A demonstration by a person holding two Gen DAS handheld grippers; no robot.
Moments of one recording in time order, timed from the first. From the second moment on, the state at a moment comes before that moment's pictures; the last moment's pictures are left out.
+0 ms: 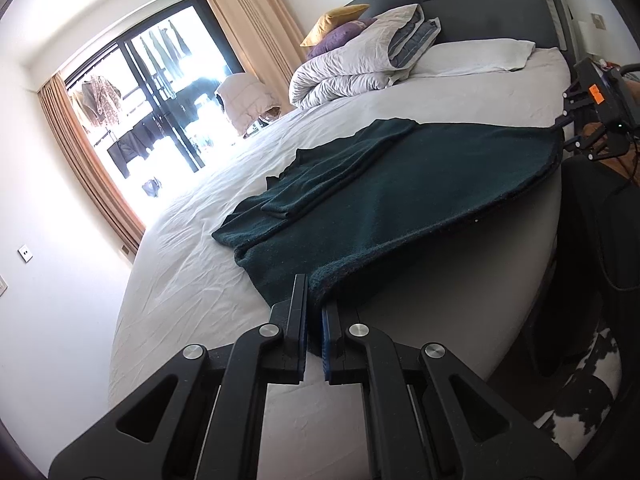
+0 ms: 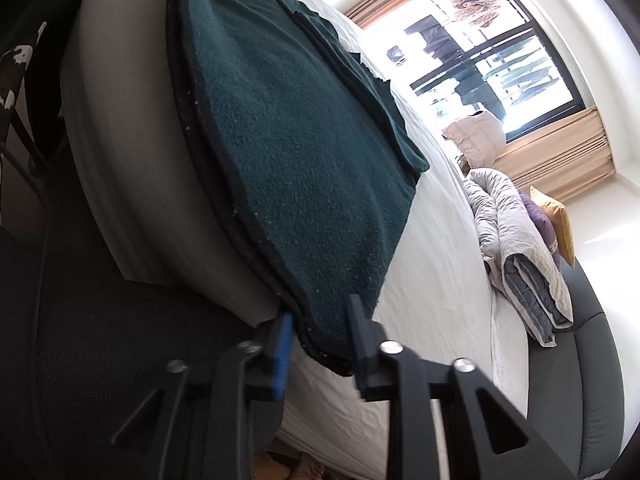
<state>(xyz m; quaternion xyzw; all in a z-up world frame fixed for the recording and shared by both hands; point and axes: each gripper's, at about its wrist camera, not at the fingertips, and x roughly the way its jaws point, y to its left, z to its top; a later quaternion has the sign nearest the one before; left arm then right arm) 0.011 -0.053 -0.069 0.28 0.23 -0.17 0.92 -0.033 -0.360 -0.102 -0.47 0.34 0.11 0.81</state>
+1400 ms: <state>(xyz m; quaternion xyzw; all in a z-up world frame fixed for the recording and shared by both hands) 0.129 -0.001 0.010 0.10 0.21 -0.12 0.97 0.123 -0.329 0.014 -0.38 0.22 0.01 0.90</state>
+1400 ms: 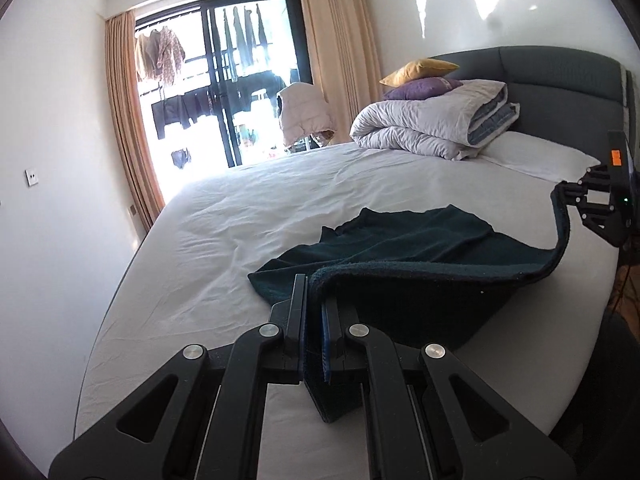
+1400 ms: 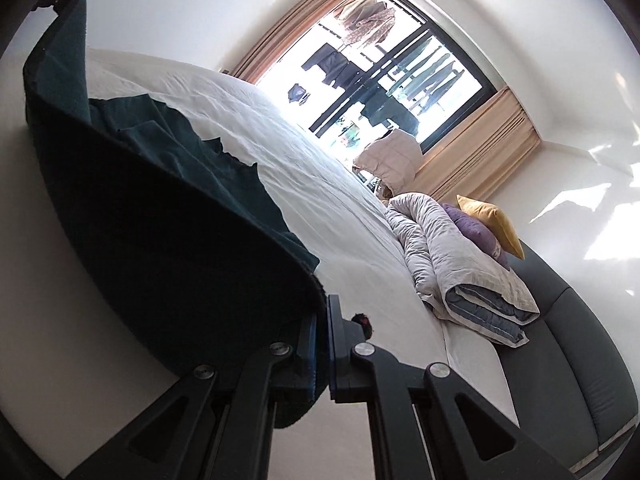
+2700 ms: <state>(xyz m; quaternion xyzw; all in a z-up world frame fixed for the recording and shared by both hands) 0.467 0.055 -0.106 0.00 0.43 -0.07 0.90 0.408 -0.346 -0.071 -0.28 0.43 0.06 0.86</state>
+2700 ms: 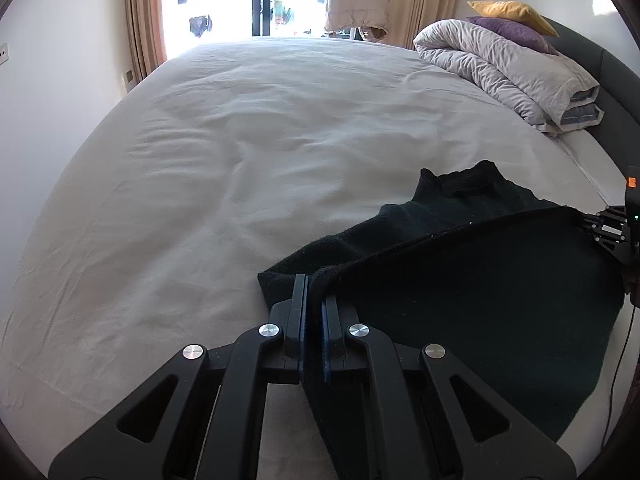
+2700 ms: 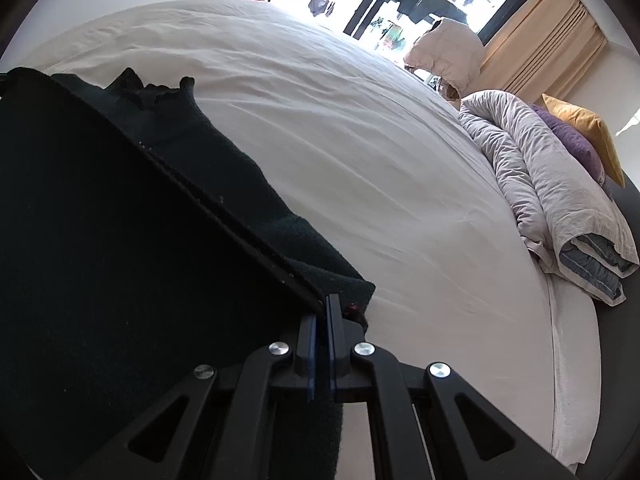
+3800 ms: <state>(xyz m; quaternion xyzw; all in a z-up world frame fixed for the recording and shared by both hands) 0.478 0.119 -0.089 -0.07 0.41 0.00 0.91 0.347 -0.368 -0.017 -0.05 0.37 0.07 0.93</state>
